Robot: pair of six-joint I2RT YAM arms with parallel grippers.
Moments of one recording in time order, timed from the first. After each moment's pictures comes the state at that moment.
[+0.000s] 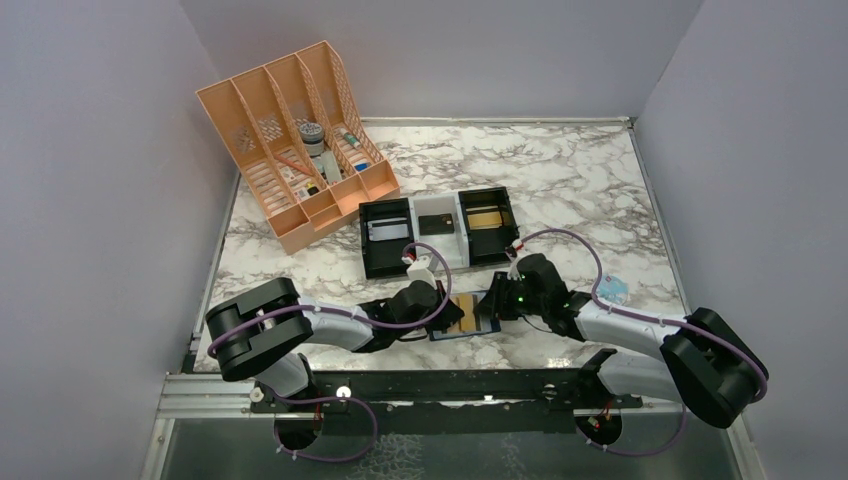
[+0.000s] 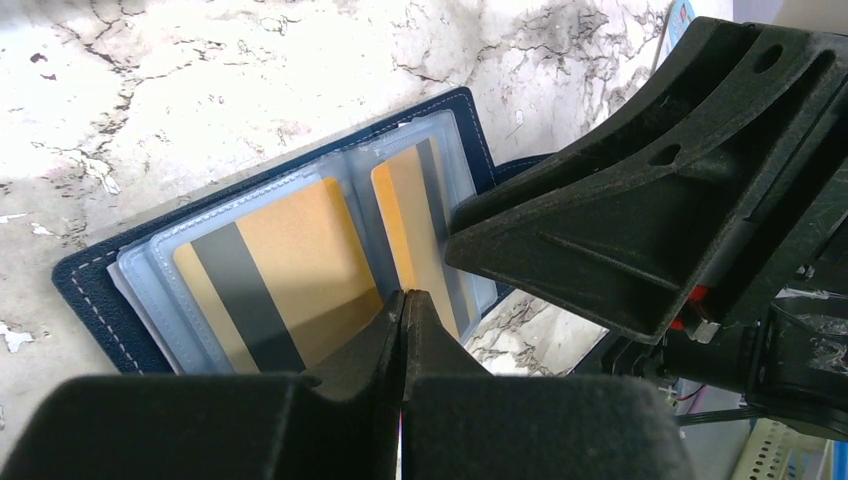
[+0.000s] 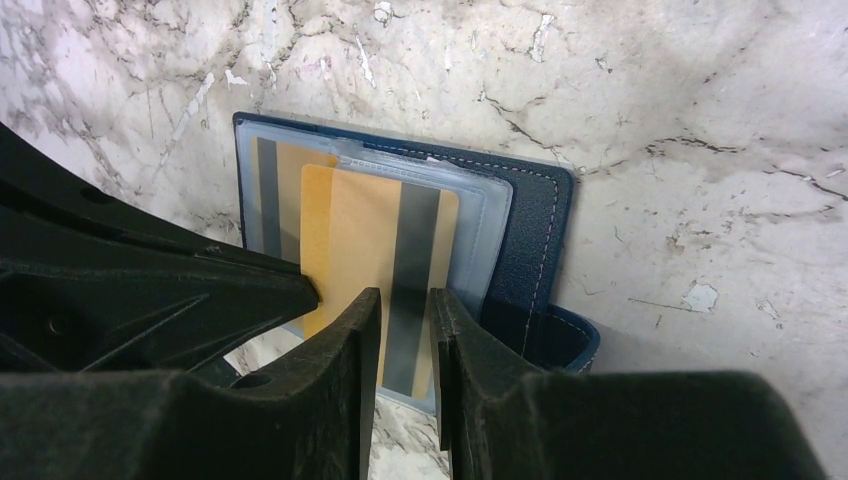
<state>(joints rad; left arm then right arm) -1.10 1.52 0.45 0.52 -0.17 -1.03 0.67 1.19 0.31 0.16 -0.22 0.70</state>
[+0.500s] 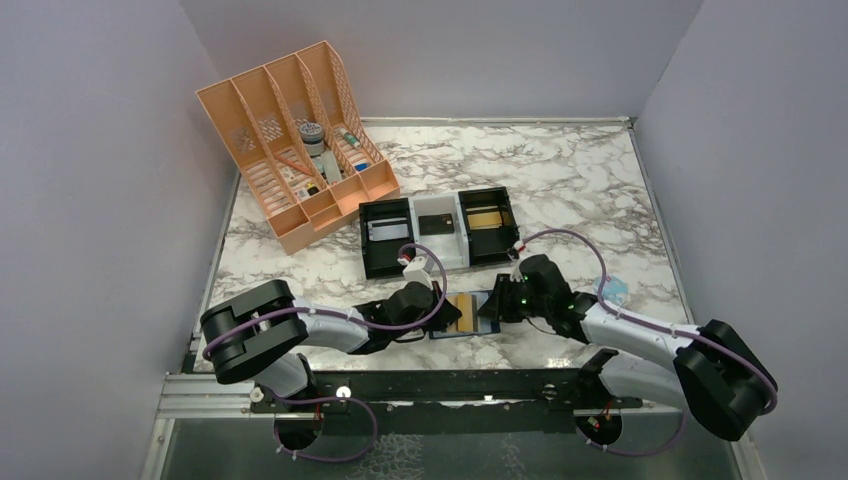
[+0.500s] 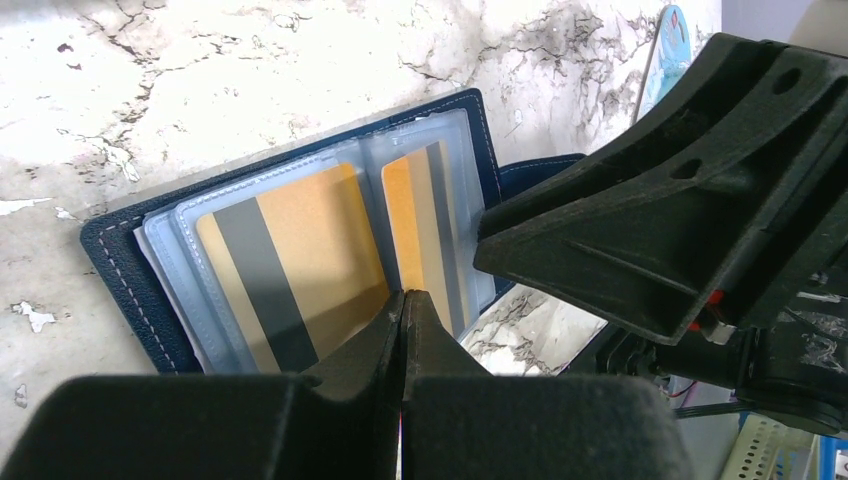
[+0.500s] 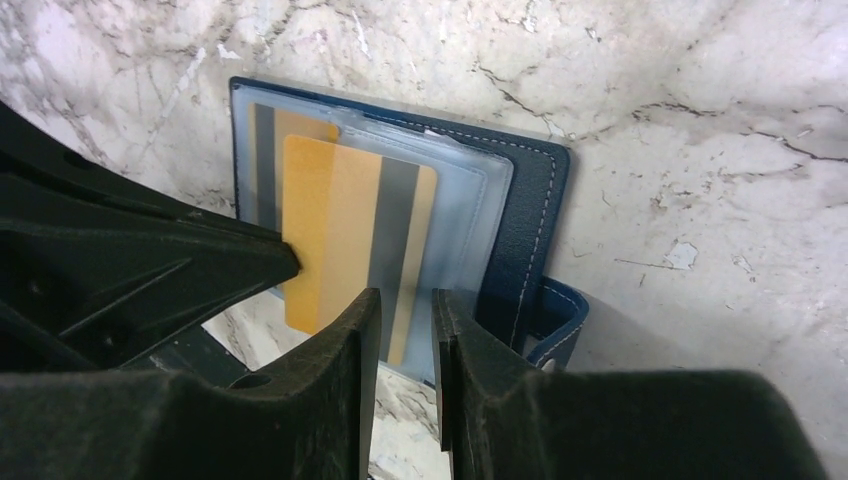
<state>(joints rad) -1.10 1.49 0.42 0.54 -0.17 -1.04 0.67 1.13 0.32 0.07 -0.22 0.68</state>
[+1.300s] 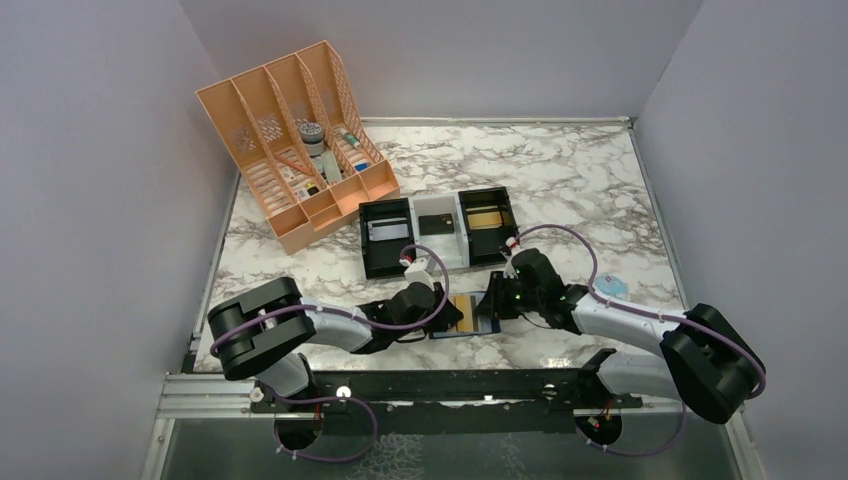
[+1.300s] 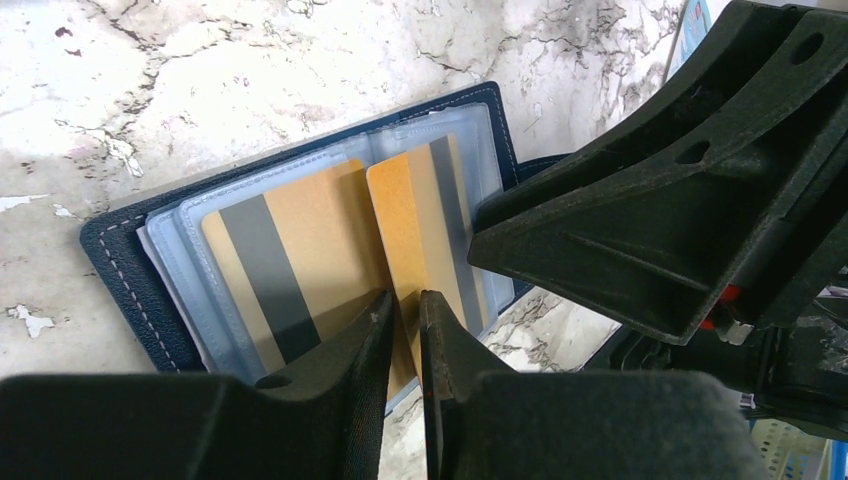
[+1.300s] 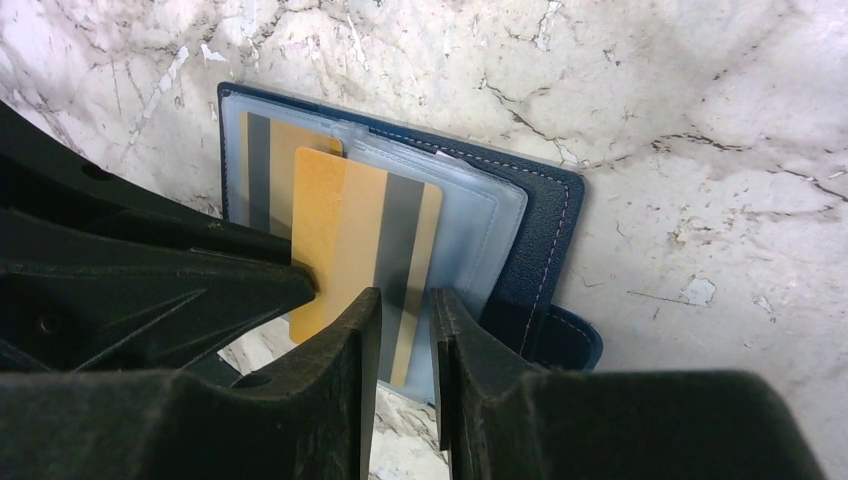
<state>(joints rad) -1.10 1.53 0.42 0.54 -0.16 -1.05 0.67 1.22 0.38 0.03 -0.22 0.64</state>
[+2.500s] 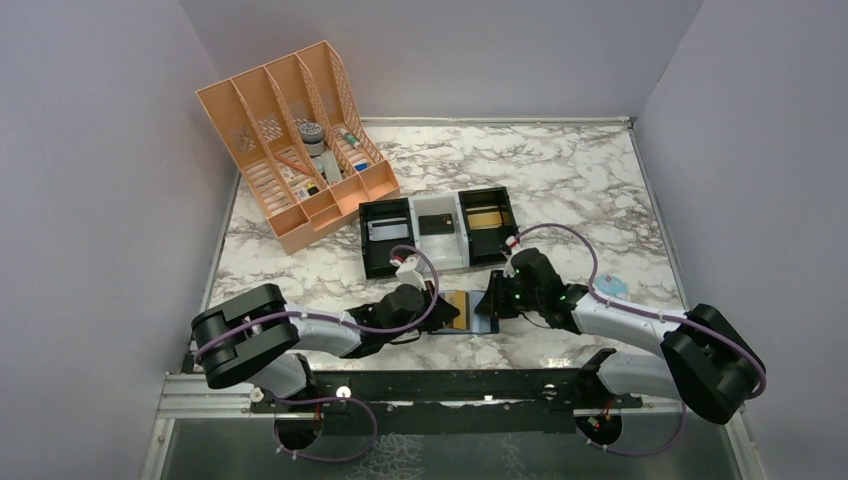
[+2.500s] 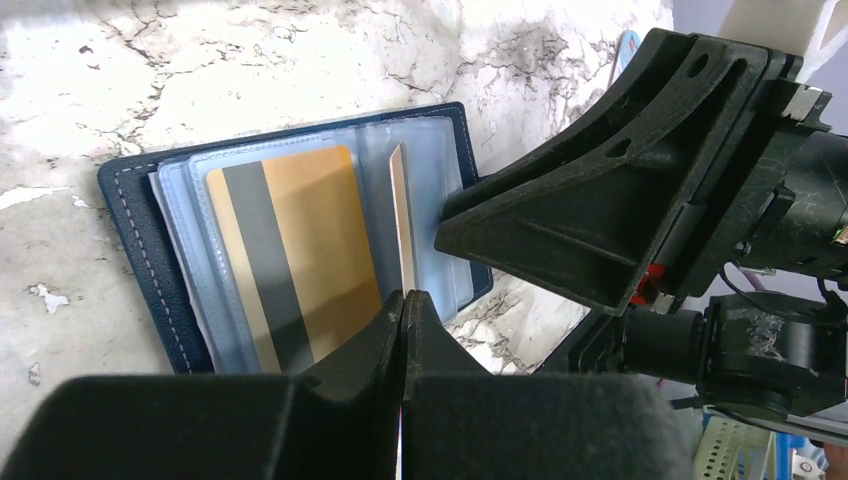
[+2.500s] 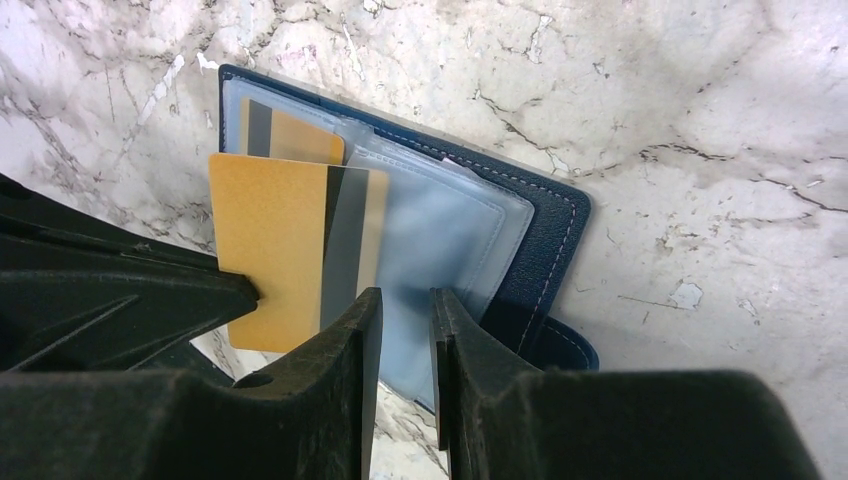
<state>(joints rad) -1.09 1.45 0.36 0.62 -0.17 -1.07 0.67 1.22 0.39 0.03 -0.19 0.64</state>
